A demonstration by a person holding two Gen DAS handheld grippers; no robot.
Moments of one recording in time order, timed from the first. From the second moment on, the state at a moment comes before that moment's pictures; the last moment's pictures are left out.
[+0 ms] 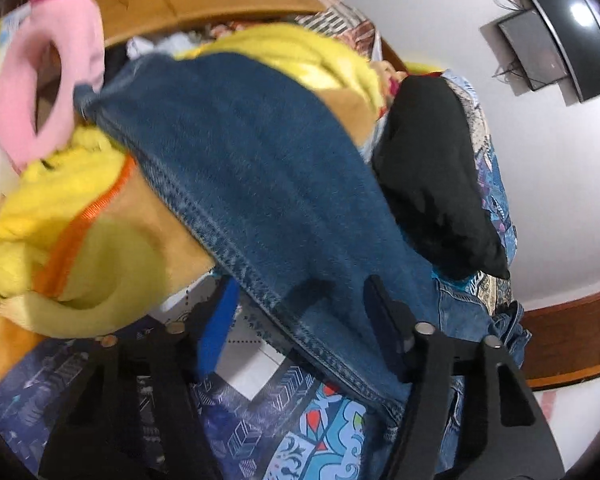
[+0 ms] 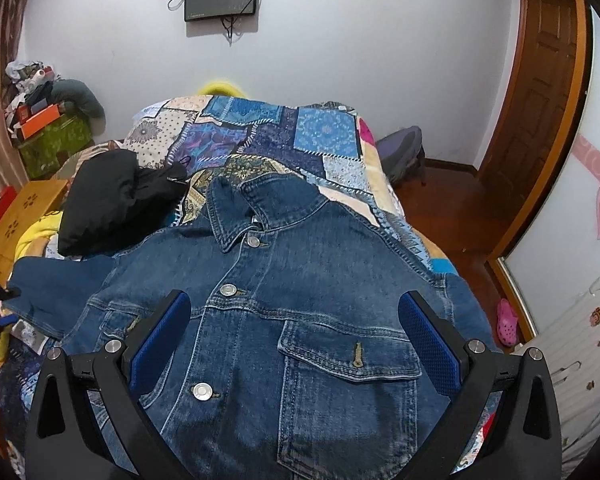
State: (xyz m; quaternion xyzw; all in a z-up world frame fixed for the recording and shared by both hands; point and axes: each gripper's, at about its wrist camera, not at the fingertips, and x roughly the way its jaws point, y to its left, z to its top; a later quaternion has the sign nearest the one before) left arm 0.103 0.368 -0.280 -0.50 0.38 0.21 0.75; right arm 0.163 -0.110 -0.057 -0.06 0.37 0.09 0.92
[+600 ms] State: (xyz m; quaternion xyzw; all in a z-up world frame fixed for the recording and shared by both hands) left arm 0.118 0.342 -0.221 -0.35 0.35 0.27 0.83; right arm 0.161 -0.123 -0.053 -0.04 0.37 0.10 0.92
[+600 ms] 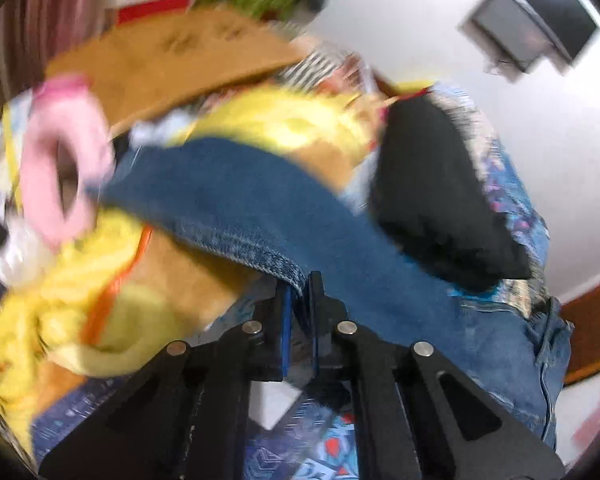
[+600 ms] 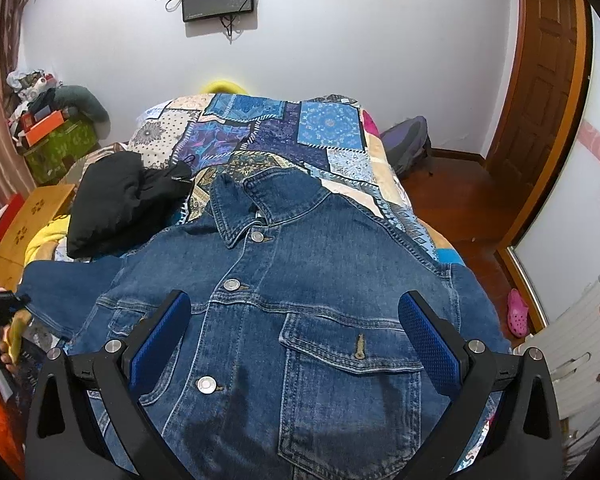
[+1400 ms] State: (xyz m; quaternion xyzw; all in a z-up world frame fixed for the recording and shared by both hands) left arm 0.249 0.083 -0.171 -0.18 0.43 -0.07 0.89; right arm 0.145 -0.157 -0.057 -0.01 0.37 0.09 0.93
